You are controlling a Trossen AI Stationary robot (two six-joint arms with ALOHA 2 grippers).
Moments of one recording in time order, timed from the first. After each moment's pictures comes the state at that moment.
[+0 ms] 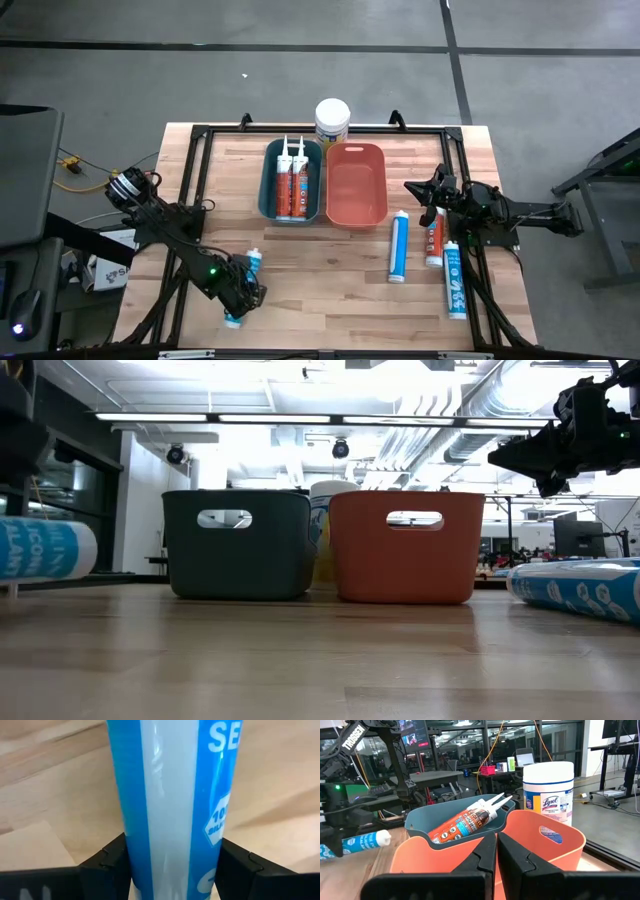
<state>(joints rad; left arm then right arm) -0.79 1.59 0.91 -0.64 -0.06 -2.04 -0.07 0.03 0.01 0.08 0.31 0.12</state>
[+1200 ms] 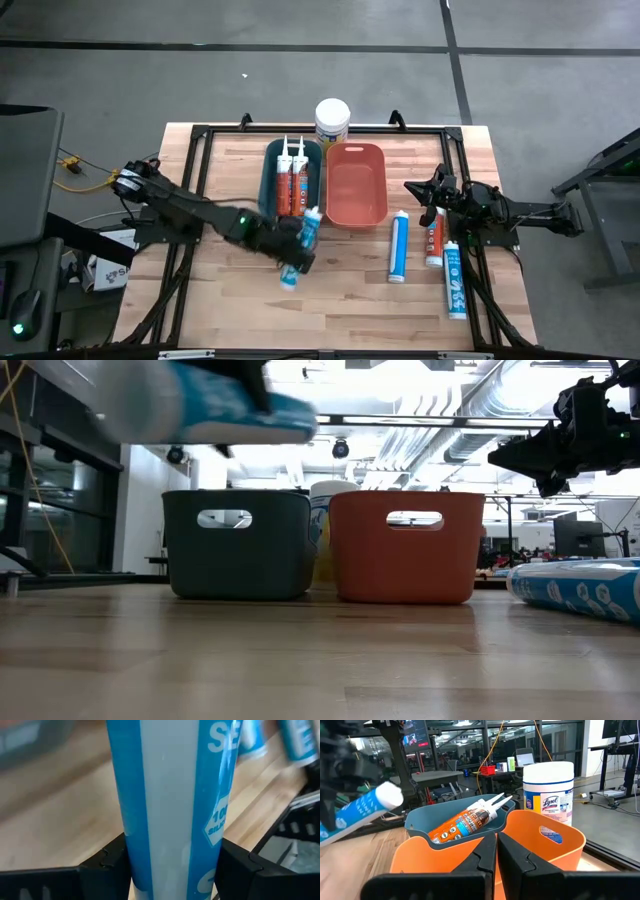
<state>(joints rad) -0.36 1.58 1.28 -0.65 -0.20 -1.32 -0.07 0.03 0.01 0.08 0.31 0.12</state>
